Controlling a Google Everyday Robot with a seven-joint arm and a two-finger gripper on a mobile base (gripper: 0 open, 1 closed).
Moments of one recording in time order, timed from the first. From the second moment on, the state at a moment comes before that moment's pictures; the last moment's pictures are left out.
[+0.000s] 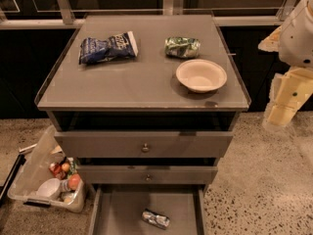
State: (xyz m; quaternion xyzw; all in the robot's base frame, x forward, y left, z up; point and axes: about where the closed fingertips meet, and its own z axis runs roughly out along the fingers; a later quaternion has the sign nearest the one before) arm 0.438 -0.217 0.976 -0.60 0.78 -0.03 0.16
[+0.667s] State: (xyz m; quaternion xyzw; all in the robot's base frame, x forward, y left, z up) arm 0.438 -0.218 0.968 -0.60 0.77 -0.04 0.19
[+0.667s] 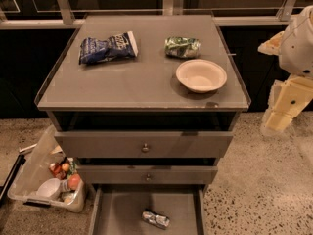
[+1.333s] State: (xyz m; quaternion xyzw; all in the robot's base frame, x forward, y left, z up) arm 0.417 -0.199 0.947 -0.62 0.76 -0.02 0.21
